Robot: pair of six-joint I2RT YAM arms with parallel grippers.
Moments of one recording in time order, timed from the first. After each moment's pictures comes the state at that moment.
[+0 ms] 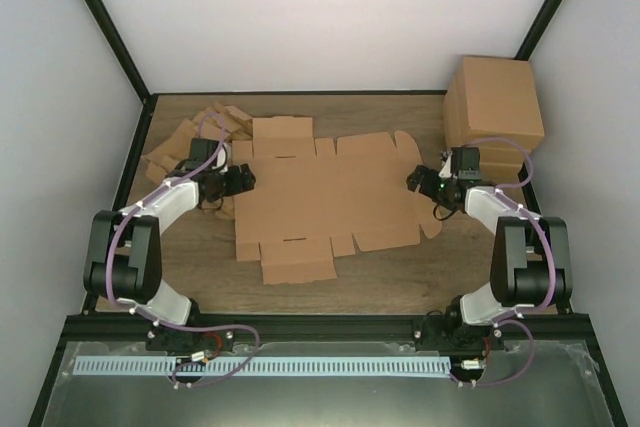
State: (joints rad) left arm -0.14 1.55 0.89 -0.31 0.22 -0.39; right arm -0.02 1.50 0.77 -0.20 -0.30 0.41
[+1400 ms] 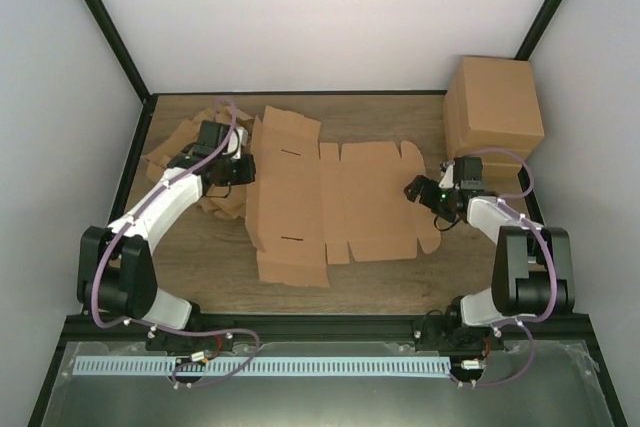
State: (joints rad) left arm -0.24 1.47 1.05 -0.49 0.22 -0.33; right arm -0.04 1.45 0.68 -0.20 -0.37 0.41
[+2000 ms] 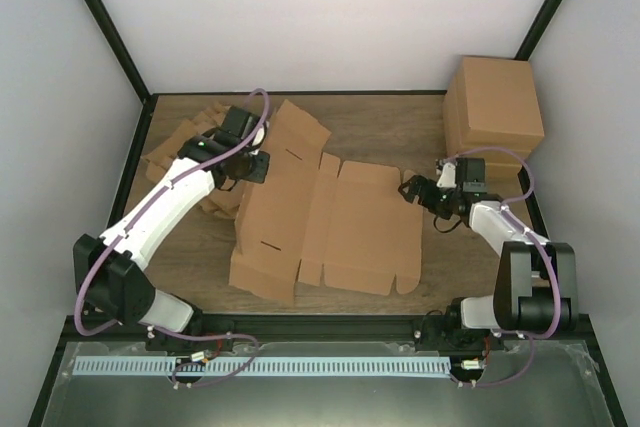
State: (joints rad) left arm -0.45 1.46 1.34 -0.88 -0.12 -0.16; right arm -0.03 1.36 0.68 -0.24 -0.47 0.37
